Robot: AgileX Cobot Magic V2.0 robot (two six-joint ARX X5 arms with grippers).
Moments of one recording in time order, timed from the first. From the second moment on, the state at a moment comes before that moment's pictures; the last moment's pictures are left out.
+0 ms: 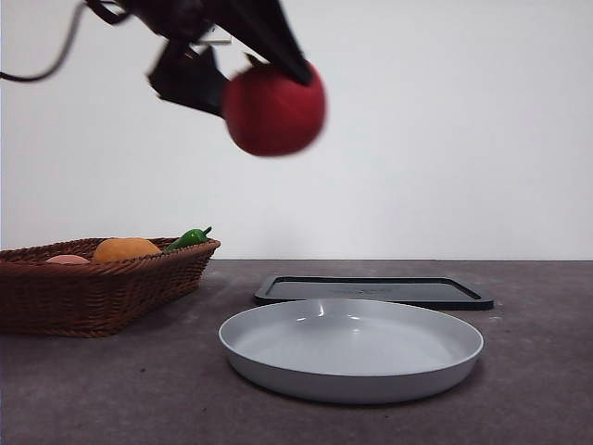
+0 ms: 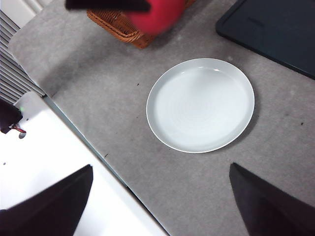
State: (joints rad) left arm -0.61 1.45 1.20 -0.46 0.42 0.09; right arm 0.37 0.67 1.02 -1.10 -0.50 -0.02
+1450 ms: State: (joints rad) left arm -0.74 1.84 1.21 -0.41 0.33 0.21; right arm 0.37 0.67 1.02 -1.10 -0.50 -0.02
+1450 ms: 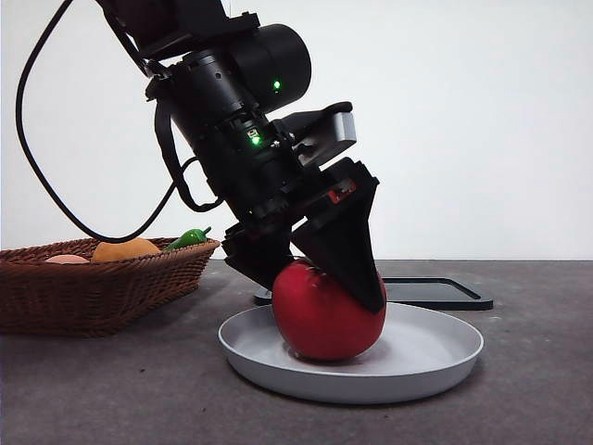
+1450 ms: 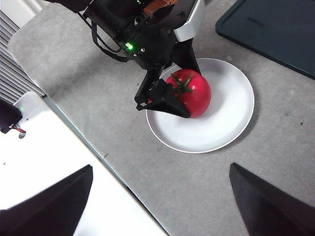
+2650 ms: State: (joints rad) left arm -0.52 1.31 1.24 -0.63 0.33 0.09; right arm 0.37 0.68 1.02 -1.08 -0.50 -0.02
